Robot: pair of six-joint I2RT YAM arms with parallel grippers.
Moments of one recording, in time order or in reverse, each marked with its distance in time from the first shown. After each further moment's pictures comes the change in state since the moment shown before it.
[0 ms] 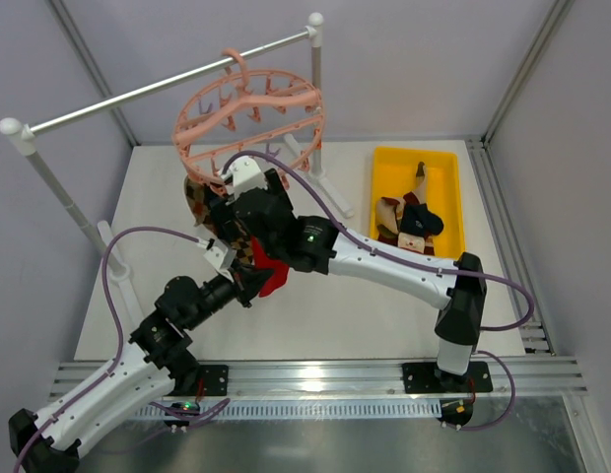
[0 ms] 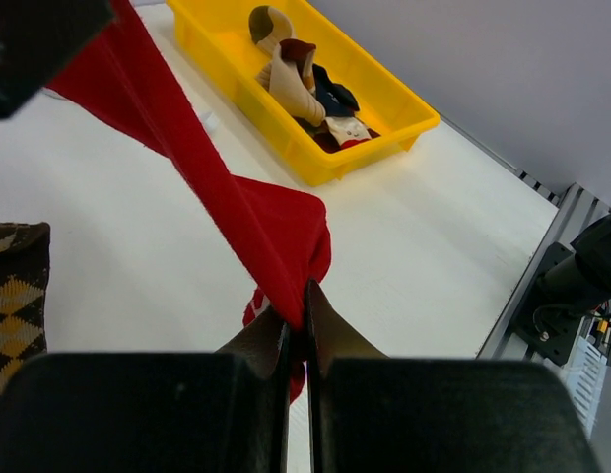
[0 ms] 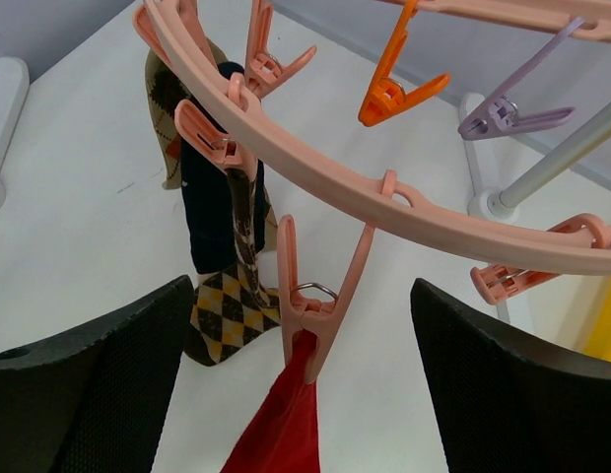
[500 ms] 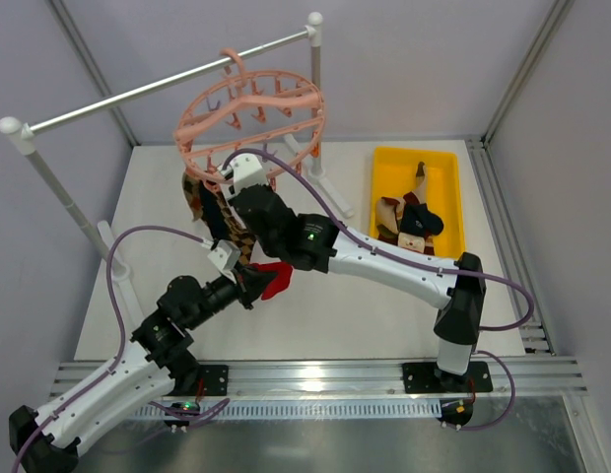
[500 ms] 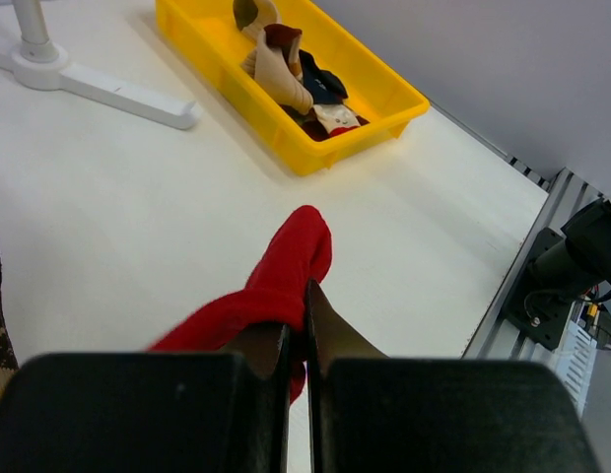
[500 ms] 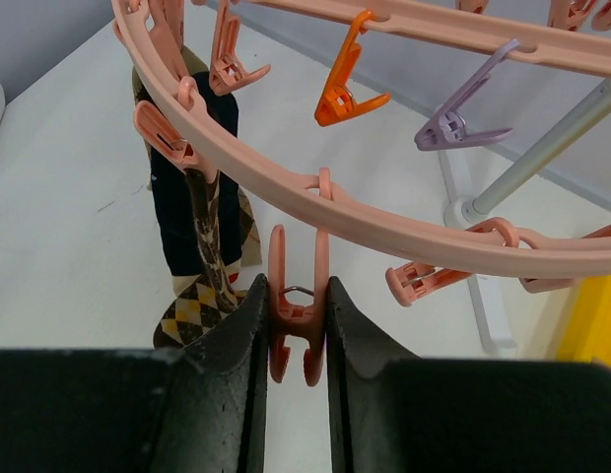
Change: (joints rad) left arm -0.010 0.016 -0.001 0.005 0.026 0.000; right arm 0.000 0.008 0.025 0.006 0.052 -0.028
